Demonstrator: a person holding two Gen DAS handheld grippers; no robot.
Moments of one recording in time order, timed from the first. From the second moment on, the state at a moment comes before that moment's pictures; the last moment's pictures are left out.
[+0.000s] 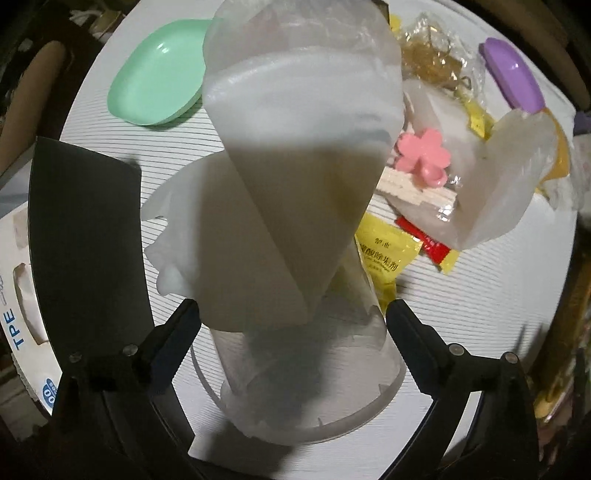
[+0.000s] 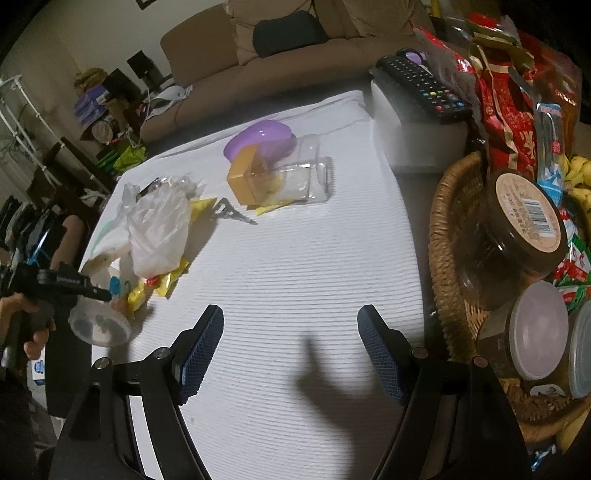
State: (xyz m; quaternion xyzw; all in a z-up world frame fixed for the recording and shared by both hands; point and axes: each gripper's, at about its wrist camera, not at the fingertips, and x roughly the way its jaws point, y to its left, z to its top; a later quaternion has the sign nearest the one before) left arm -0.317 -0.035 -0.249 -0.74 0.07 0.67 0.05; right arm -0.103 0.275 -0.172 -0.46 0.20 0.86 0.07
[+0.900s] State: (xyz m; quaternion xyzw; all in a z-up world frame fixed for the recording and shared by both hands) left arm -0.136 -0.018 -0.231 -0.68 0.09 0.68 0.24; right arm -0.109 0.267 -0.198 -0.49 0.22 0.84 0.06
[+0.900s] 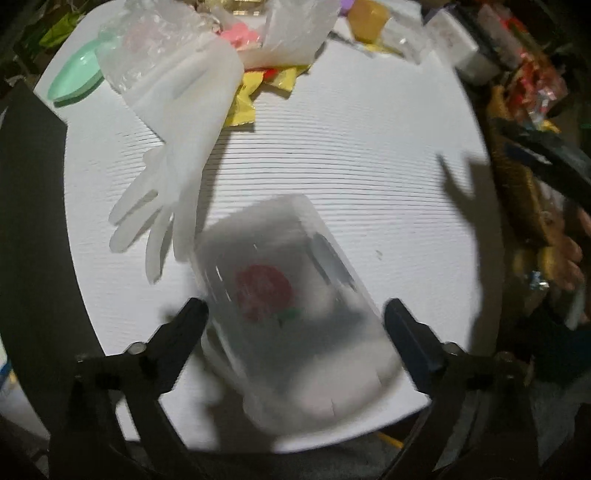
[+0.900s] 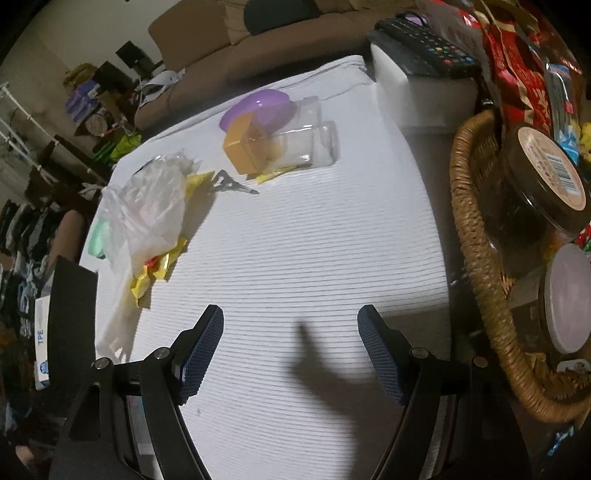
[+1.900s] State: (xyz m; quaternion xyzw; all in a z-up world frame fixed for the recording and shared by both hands) left arm -0.082 -0.172 -0.106 -0.51 -0.06 0.81 0.27; right arm -0.233 0.039 -0.268 -0.55 0.30 0.76 -0.20
